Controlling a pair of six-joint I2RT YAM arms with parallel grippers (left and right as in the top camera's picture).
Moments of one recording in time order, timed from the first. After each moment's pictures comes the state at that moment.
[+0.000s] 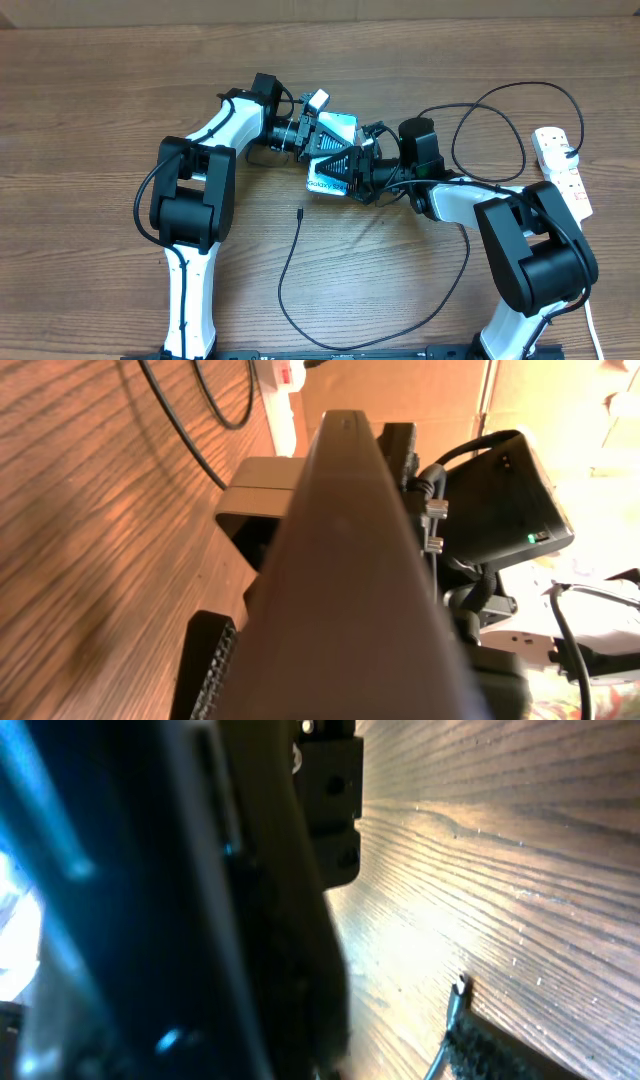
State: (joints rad) left arm -0.24 2.36 1.69 -0.88 1.47 0.09; right arm 0.34 1.92 0.84 0.47 -1.06 0.97
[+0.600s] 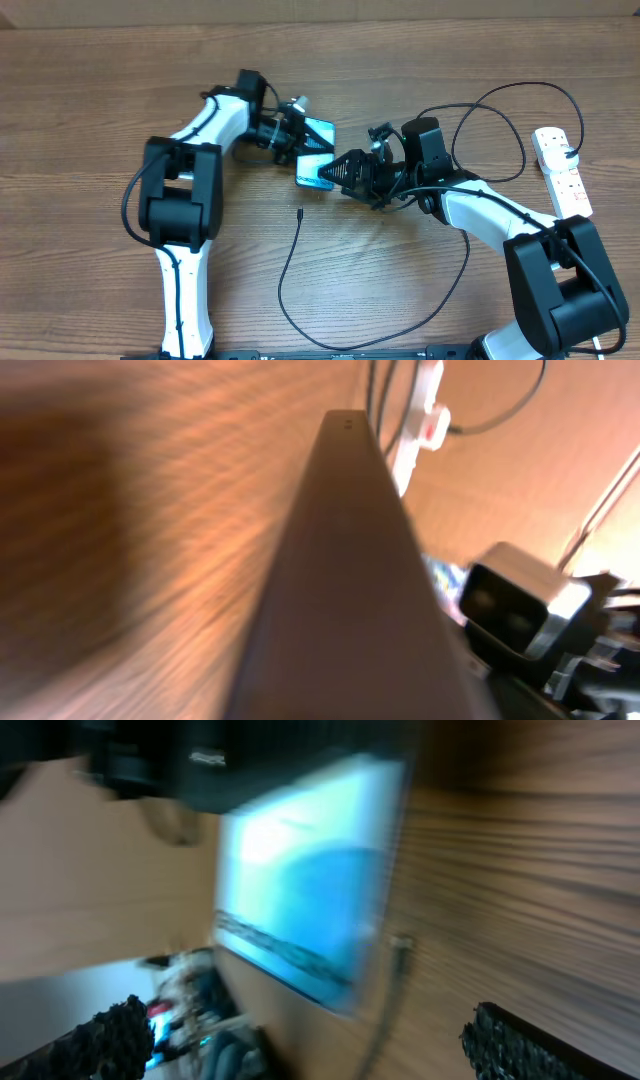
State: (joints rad) left arm -0.15 2.35 1.69 -0.88 1.16 -0.24; right arm 0.34 1.73 0.86 0.02 -0.85 0.75
